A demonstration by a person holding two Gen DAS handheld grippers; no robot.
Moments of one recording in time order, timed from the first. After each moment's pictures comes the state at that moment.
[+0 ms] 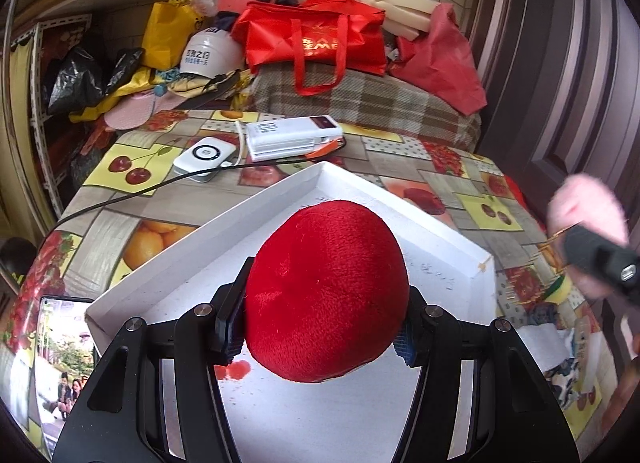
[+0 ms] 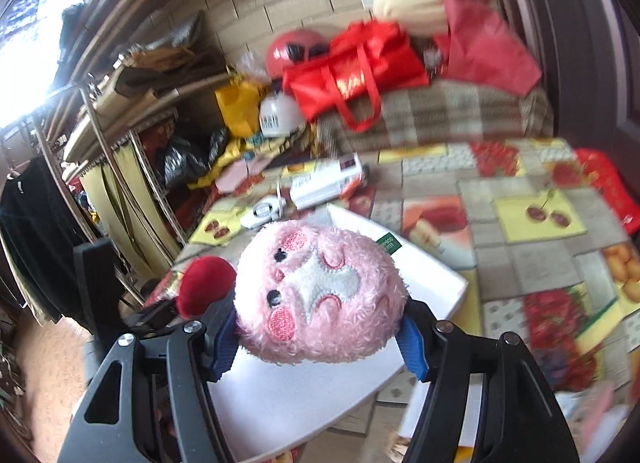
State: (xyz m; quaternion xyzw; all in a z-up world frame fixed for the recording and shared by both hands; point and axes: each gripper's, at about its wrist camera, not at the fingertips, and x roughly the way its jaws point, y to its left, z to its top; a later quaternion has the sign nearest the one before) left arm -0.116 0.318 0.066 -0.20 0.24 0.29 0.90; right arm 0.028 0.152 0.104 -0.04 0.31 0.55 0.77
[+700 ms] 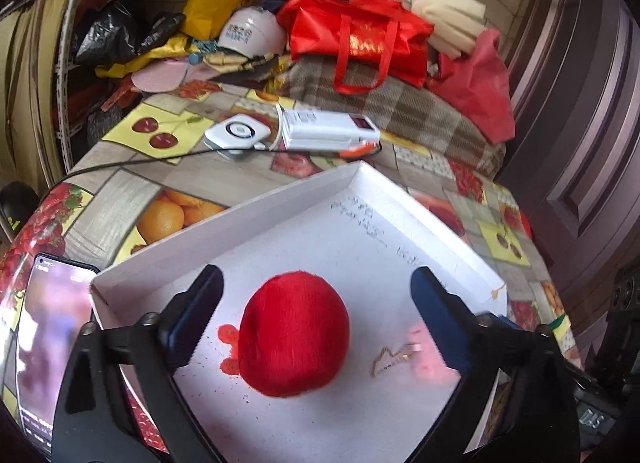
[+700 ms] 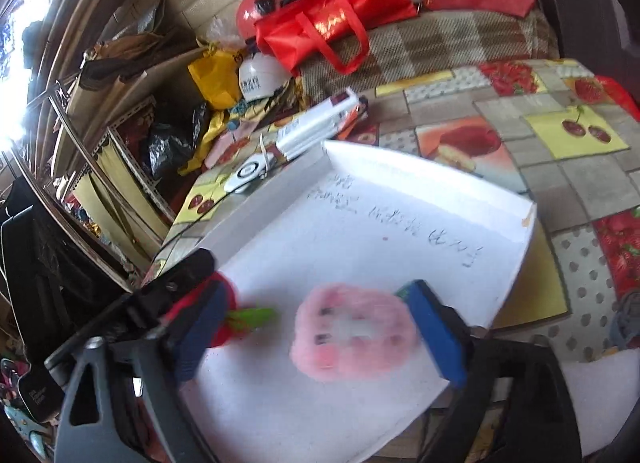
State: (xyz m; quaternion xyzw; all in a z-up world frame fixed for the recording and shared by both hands) left arm -0.131 0.343 0.051 -0.28 0.22 0.32 0.88; right arm 0.033 0.190 0.044 -0.01 0.38 0.54 0.75
